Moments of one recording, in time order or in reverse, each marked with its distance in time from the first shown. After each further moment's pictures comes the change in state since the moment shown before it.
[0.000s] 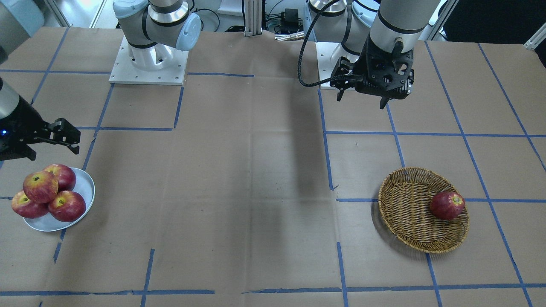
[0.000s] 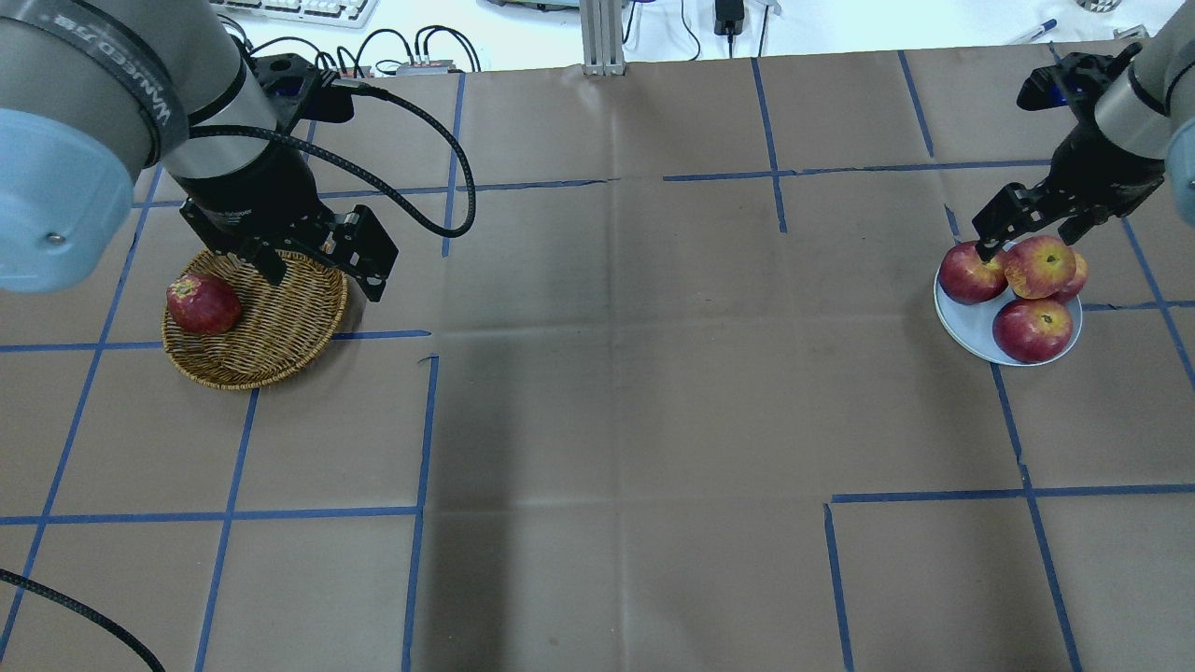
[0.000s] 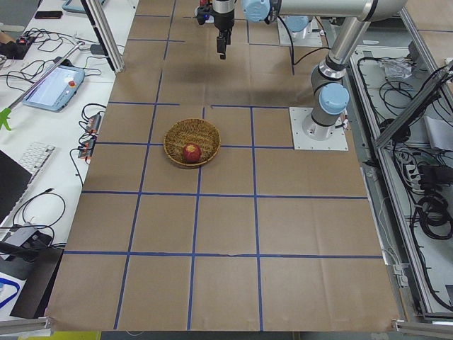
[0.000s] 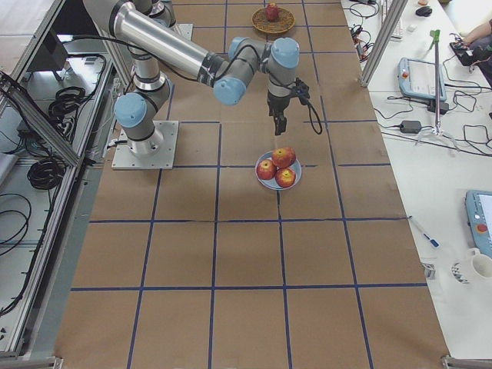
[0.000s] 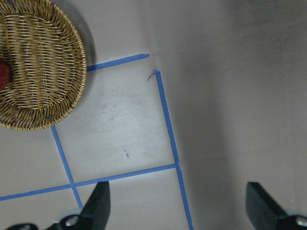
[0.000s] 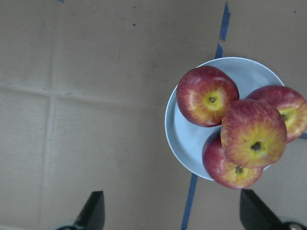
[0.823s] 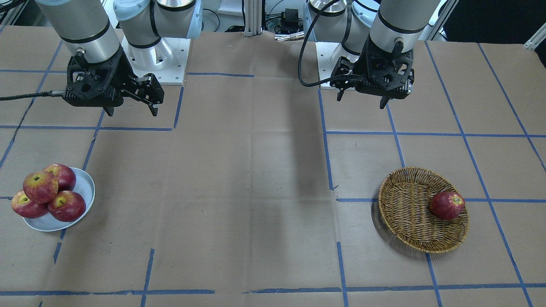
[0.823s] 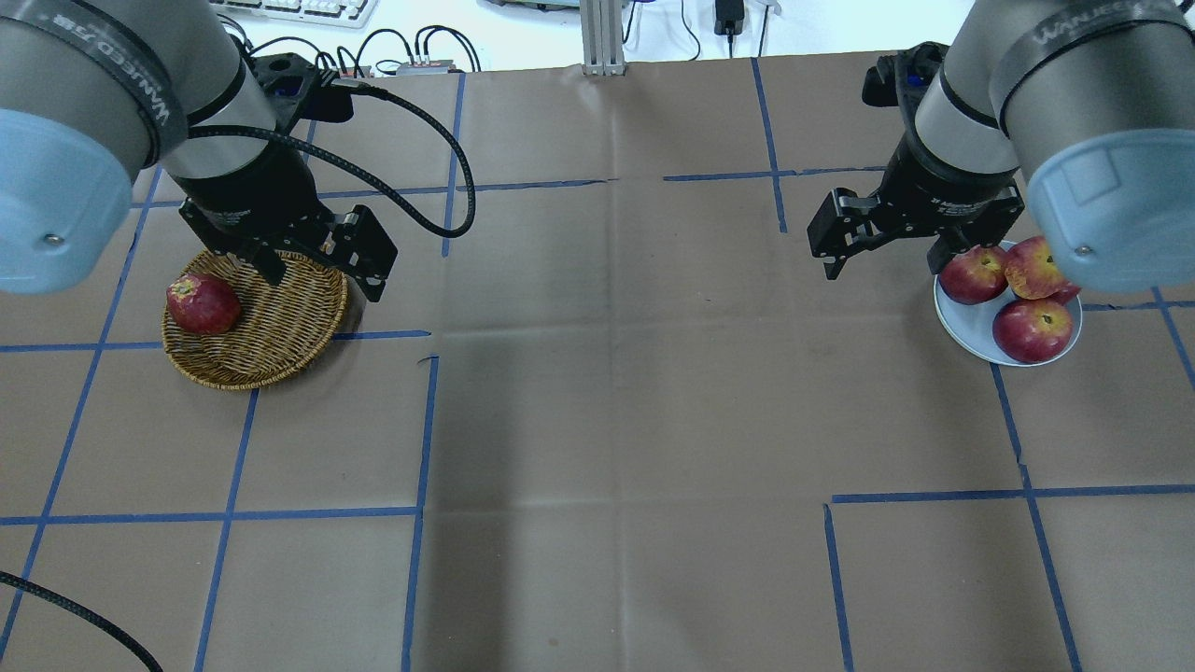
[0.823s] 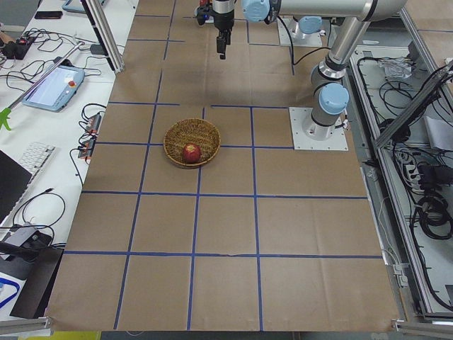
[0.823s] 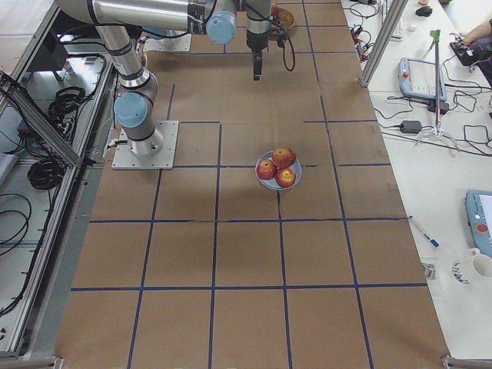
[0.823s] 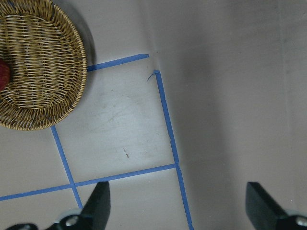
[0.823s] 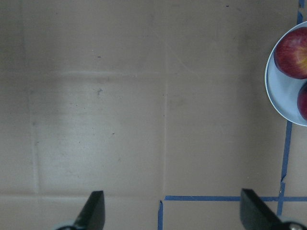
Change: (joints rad) left arm 0.000 0.001 0.000 0.000 0.000 0.000; right arm 0.311 -0.119 -0.037 0.134 -0.003 0.443
